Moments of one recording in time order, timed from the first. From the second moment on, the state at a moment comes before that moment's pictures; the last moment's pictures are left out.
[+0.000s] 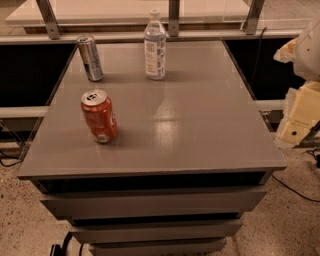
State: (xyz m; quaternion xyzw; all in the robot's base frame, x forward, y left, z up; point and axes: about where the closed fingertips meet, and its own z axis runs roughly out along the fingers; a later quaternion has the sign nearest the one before) arm 0.438 -0.217 0.977 -0.60 0.78 -0.04 0.16
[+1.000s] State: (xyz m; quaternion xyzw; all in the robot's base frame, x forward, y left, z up) arm 0.444 -0.194 0.969 -0.60 0.78 0.02 0.20
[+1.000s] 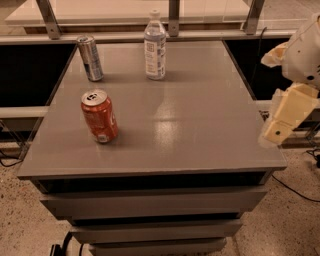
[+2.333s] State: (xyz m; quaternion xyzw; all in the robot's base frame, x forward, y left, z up) arm 0.472 0.028 0.930 -0.59 0.68 0.18 0.39
